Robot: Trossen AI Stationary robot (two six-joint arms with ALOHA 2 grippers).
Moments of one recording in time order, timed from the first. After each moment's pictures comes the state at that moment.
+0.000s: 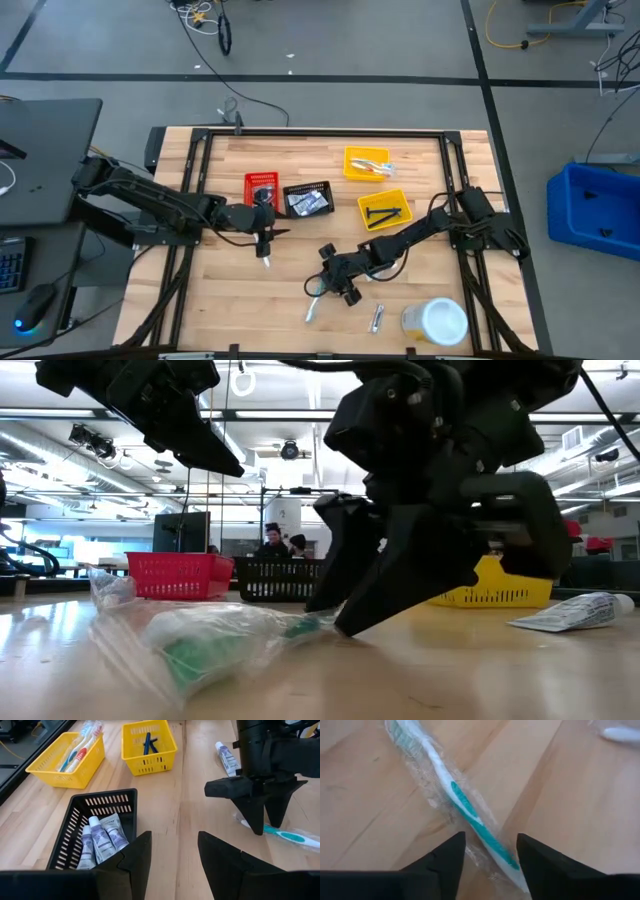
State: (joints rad) left arm -0.23 1.14 0.59 0.01 -0.35 -0.13; right arm 0.35 2.03 1.09 0.10 -0.01 -0.26
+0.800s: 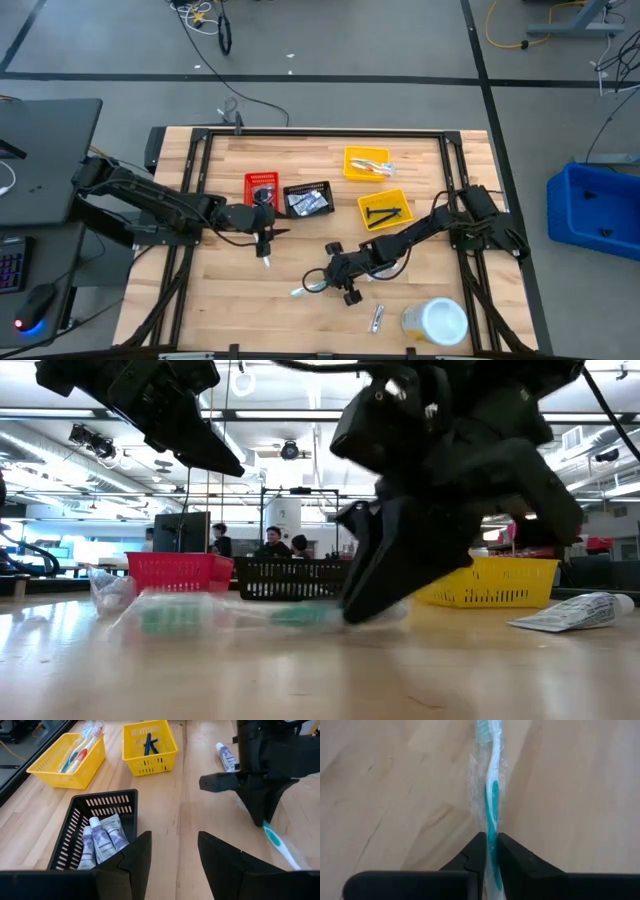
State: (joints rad) left arm -0.23 1.14 0.59 0.02 -0.35 -0.13; right arm 0.35 1.99 1.08 0.04 0.00 -0.05
